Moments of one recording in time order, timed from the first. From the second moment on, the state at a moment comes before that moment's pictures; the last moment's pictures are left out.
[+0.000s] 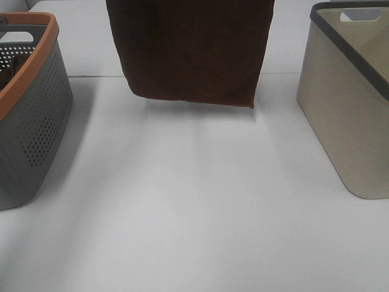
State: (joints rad) left arm -0.33 1.99 -2.20 -0.12 0.73 0.09; right arm 0.36 1.76 -1.58 -0.60 0.28 0.39
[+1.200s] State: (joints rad) left arm -0.38 2.21 -2.17 0.00 1.15 -0.10; right arm 0.36 1.88 -1.50 -0.34 0.56 0.34
